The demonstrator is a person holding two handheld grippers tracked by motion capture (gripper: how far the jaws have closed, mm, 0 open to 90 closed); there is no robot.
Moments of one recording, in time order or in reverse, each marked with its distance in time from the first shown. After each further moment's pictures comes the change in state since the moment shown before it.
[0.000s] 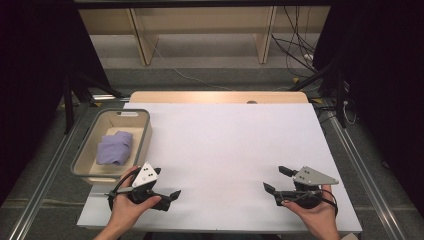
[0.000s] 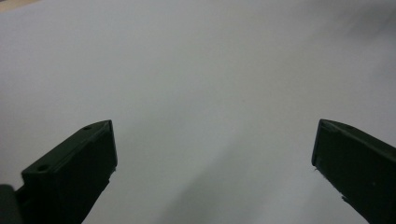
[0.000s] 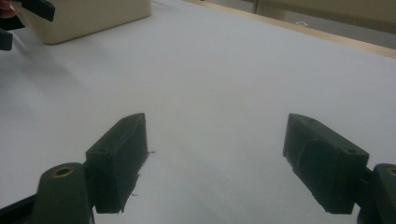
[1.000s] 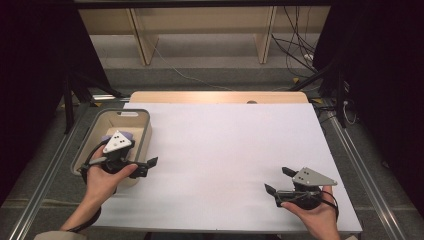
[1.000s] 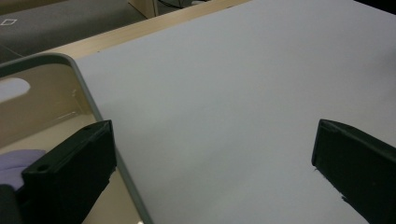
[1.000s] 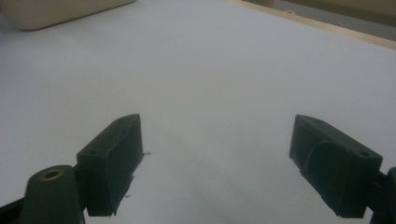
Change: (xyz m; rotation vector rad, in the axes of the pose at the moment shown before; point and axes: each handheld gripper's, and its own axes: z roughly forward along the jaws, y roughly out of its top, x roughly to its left) left arm 0.074 0.050 -0.043 -0.052 0.153 -0.088; right arm 0.002 -0.002 -0.001 0.046 -0.055 0.002
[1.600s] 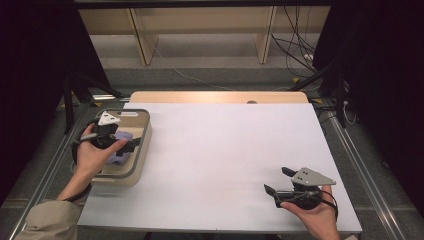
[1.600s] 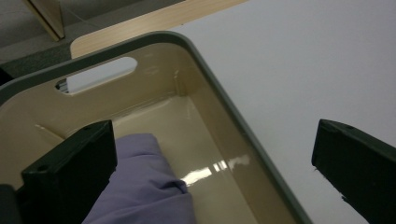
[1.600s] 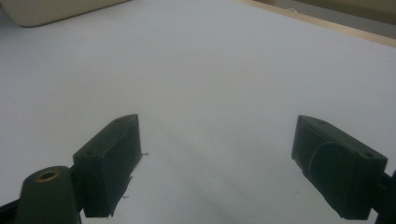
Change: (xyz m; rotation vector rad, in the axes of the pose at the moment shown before) left arm 0.076 0.017 0.023 0.153 0.188 -0.060; right arm 0.001 0.000 0.001 0.010 0.004 -0.007
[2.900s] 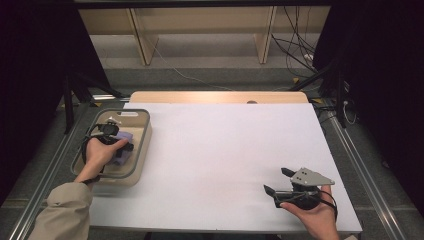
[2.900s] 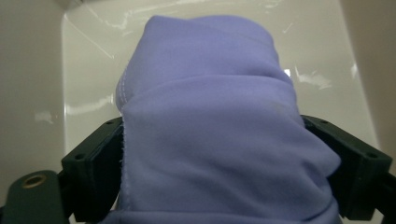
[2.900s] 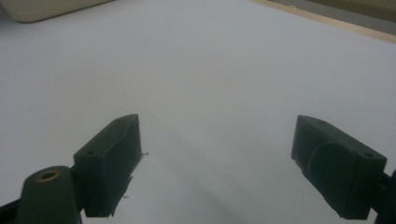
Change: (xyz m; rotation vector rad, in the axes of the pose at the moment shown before) left arm 0.044 -0.033 0.078 0.401 0.150 -0.227; right arm 0.000 -0.001 0.002 0.007 -0.001 -0.001
